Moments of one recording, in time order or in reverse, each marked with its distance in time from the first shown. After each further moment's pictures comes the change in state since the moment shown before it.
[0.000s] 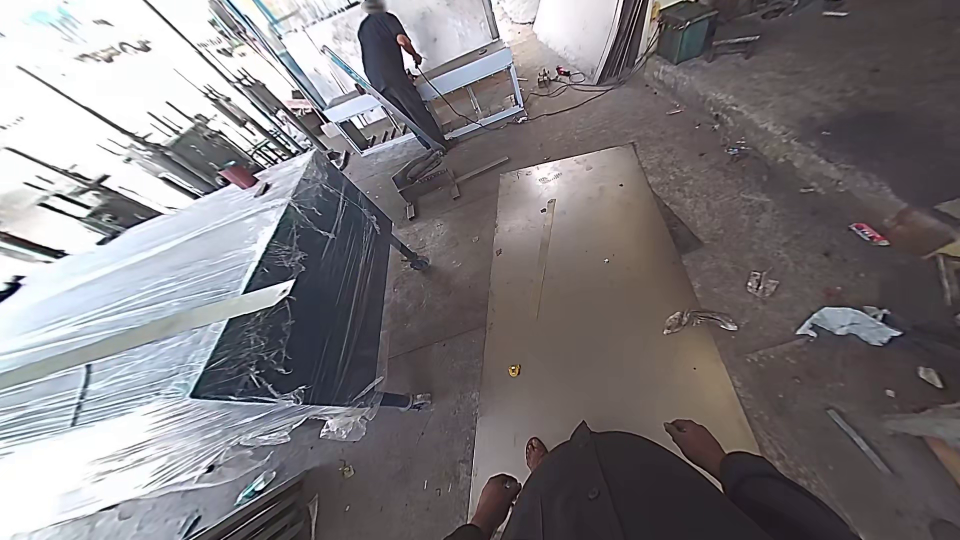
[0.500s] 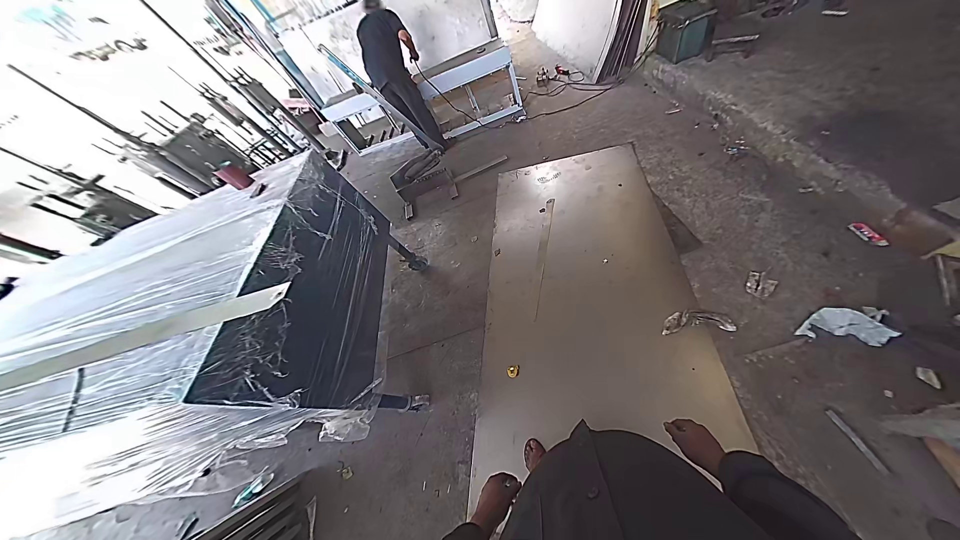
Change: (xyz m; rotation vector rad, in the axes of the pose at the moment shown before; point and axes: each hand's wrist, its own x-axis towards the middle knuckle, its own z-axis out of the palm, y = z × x) left_hand 0.001 0.011 -0.003 0.010 -0.003 0.021; right_hand 0.003 -0.003 -0.009 -0.002 -0.019 0.005
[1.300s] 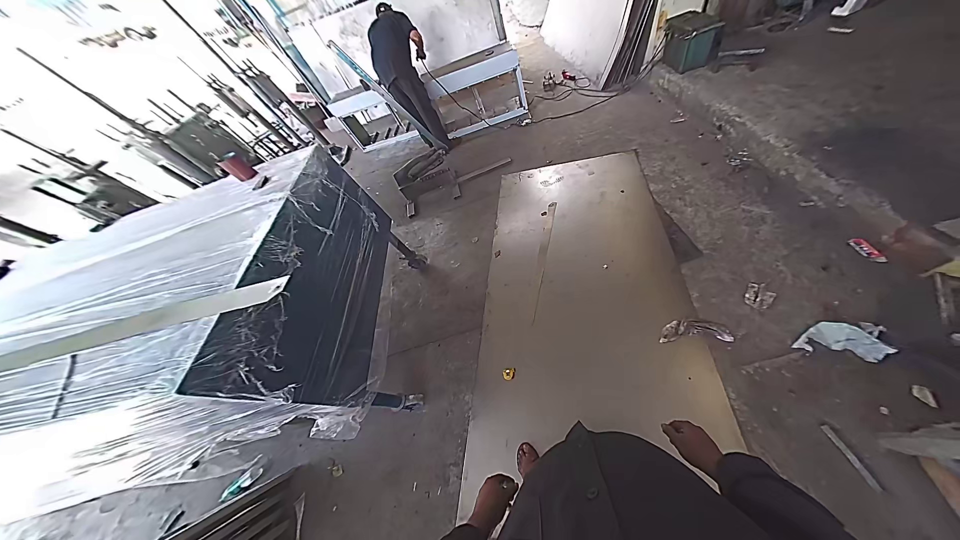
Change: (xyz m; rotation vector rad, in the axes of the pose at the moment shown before) left_hand 0.000 0.014 0.007 -0.076 -0.010 -0.003; right_hand 0.008 -0.002 -0.017 -0.019 0.005 -0.006
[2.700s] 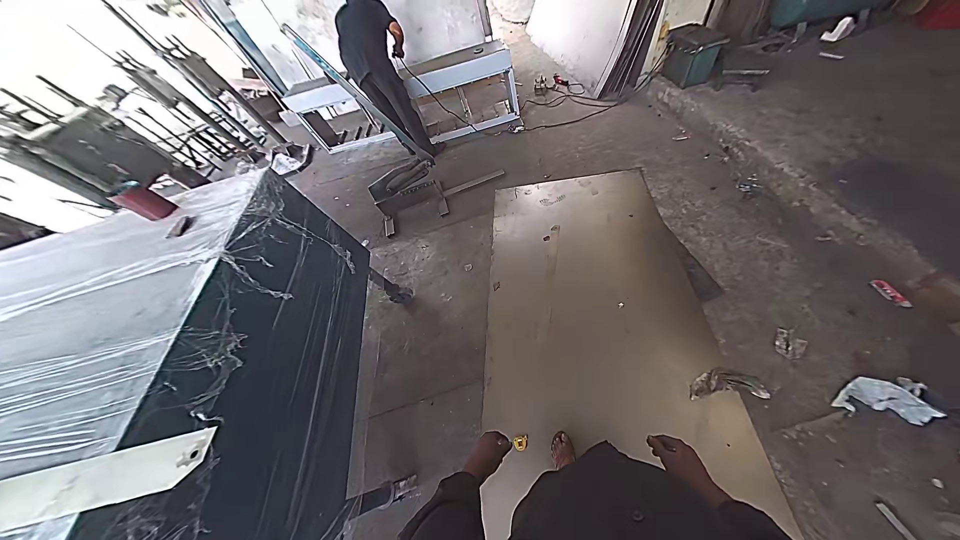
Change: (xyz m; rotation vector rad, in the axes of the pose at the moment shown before) left_hand 0.191 0.206 -0.343 0.065 -0.113 0.095; right_hand 0.156 -0.262 -0.049 0.297 0.154 0.037
